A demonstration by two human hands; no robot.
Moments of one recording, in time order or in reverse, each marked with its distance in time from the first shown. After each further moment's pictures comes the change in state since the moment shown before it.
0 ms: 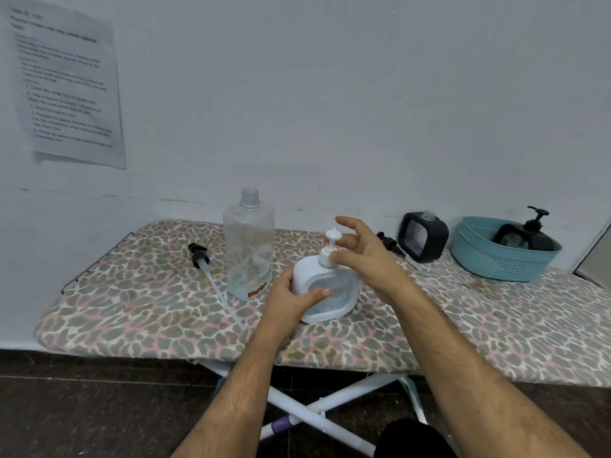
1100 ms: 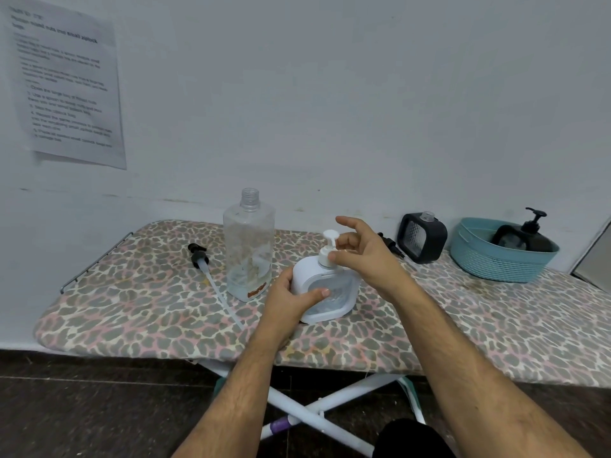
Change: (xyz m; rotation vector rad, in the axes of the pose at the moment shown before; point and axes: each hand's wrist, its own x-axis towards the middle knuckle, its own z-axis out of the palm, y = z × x) left_hand -0.001 0.002 0.001 -0.006 -0.002 0.005; right_hand 0.001 -0.004 -0.002 -0.018 0.012 -0.022
